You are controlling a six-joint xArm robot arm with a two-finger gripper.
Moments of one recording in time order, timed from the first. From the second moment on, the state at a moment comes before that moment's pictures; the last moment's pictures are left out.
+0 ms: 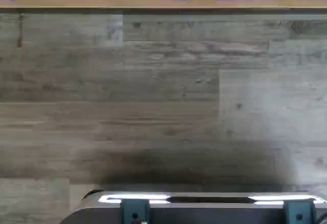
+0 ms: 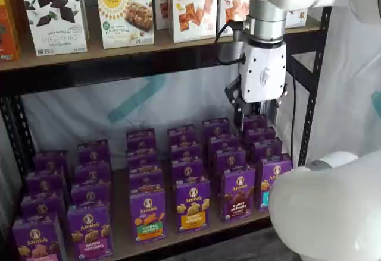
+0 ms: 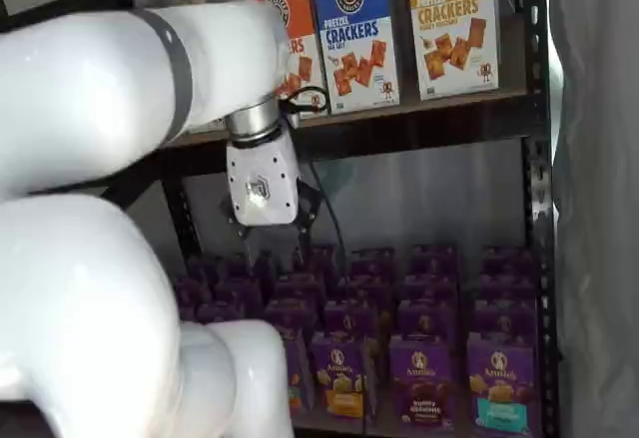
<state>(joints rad) 0.13 -0.91 -0.52 0.03 1.43 0.14</state>
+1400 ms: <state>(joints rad) 0.06 -0.57 -0.40 -0.02 1.02 0.08</state>
